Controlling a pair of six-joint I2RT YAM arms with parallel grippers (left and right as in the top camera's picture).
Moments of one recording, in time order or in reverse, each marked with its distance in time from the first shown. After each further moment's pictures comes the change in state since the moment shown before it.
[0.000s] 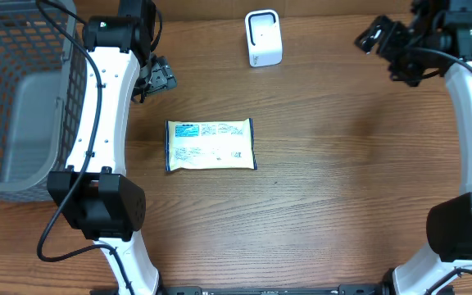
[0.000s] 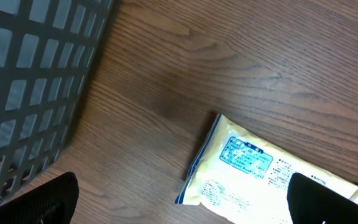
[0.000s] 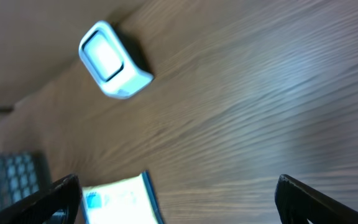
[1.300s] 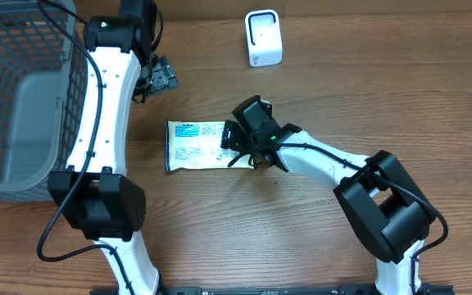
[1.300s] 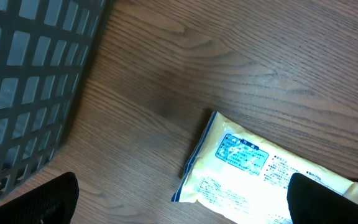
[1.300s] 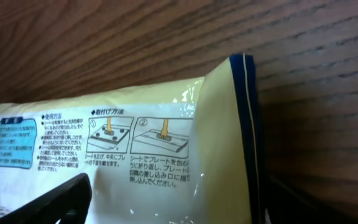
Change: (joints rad) left arm -0.001 0.000 0.000 0.000 0.014 0.000; right arm 0.705 0.181 -0.609 0.818 0.346 0.366
